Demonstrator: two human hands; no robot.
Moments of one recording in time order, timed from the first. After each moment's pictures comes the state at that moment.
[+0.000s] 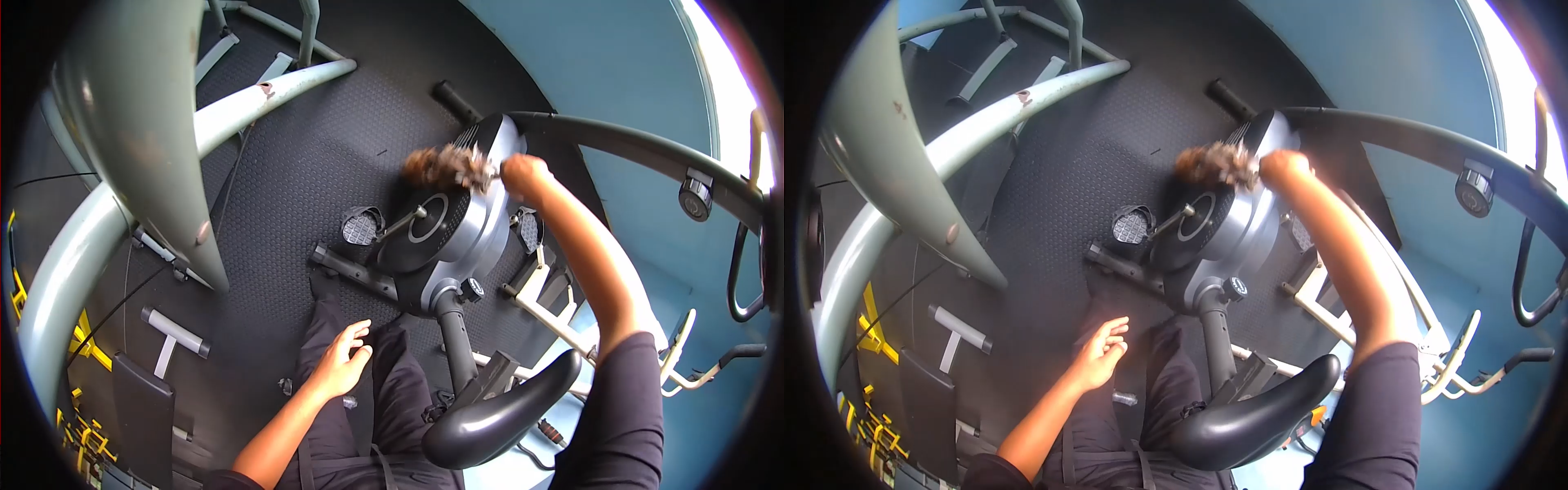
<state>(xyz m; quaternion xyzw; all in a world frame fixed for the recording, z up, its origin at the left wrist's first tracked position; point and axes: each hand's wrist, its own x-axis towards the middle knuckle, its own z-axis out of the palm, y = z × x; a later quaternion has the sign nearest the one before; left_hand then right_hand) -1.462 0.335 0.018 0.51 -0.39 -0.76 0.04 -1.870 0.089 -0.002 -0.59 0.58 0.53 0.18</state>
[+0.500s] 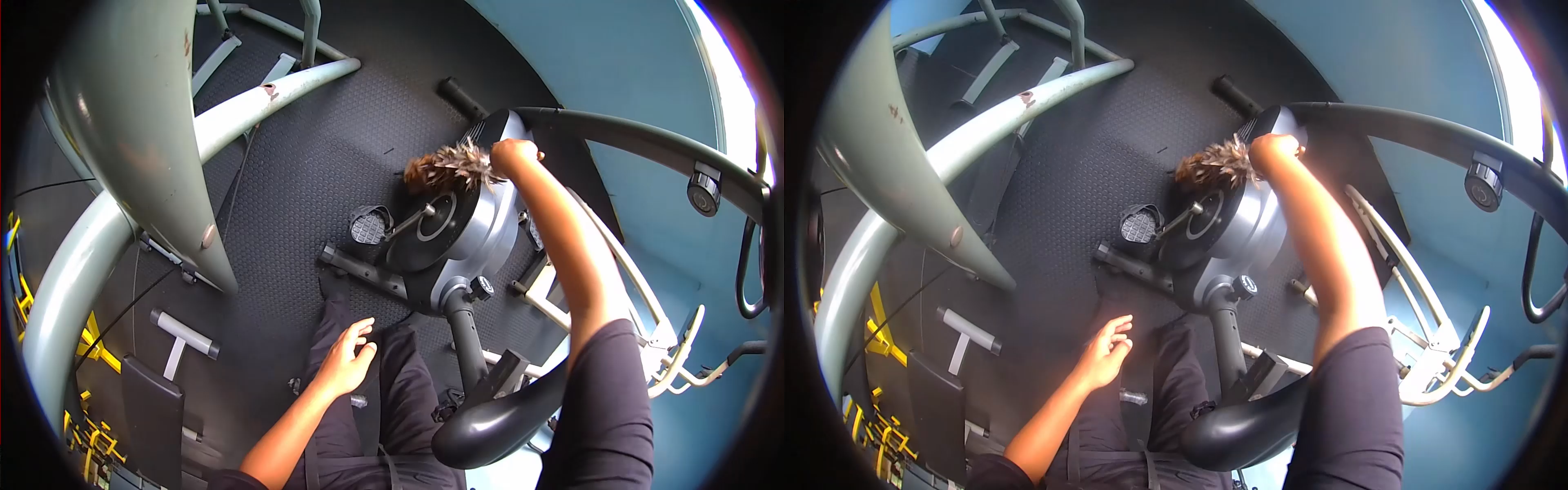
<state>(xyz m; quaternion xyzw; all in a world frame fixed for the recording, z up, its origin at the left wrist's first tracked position) -1.462 0.328 0.020 0.53 -0.41 -0.74 0.01 -1.838 0.058 -0.022 -0.53 0.60 0.57 0.18</state>
